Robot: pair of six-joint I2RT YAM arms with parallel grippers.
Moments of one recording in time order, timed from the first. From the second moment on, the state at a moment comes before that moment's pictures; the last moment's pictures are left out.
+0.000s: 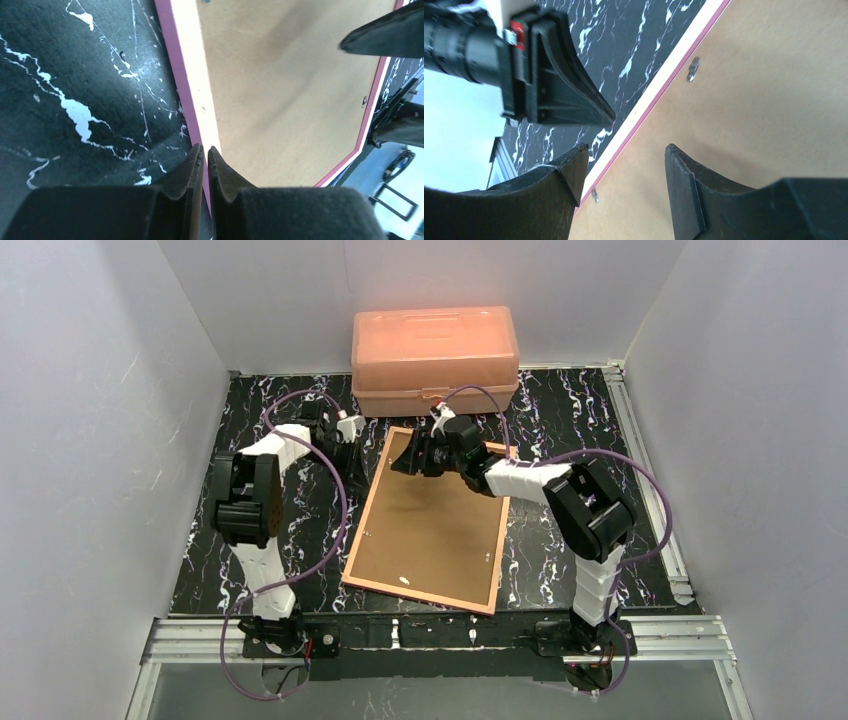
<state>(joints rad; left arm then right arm) -0.11 1.90 1.31 -0.69 0.66 0.12 0.71 1.91 1.14 0.34 -0.33 0.71</state>
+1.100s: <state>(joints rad) -0.10 2.01 1.32 -0.60 0.73 0.03 0.66 2.27 1.48 0.35 -0.40 0.68</state>
